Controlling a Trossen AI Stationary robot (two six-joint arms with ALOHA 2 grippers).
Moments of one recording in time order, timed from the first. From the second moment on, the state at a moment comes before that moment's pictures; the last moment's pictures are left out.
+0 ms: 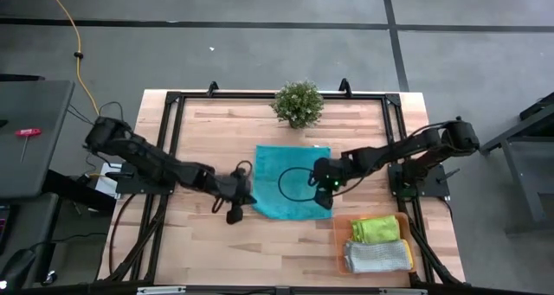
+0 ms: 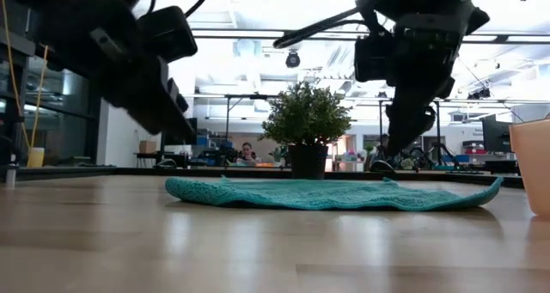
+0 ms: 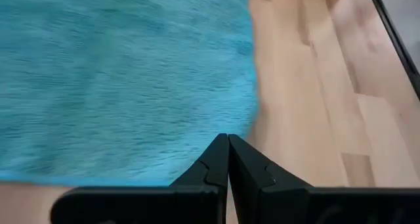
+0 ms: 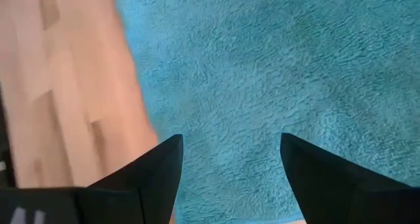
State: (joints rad) left arm -0.16 1.48 0.55 0.21 -0.08 -0.38; right arm 0.10 1.49 0.82 -0.35 -0.16 0.54
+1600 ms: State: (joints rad) left arm -0.20 1.42 0.65 -0.15 -0.04 -0.46; right arm 0.12 1.50 0.82 -0.29 -0.05 0.56
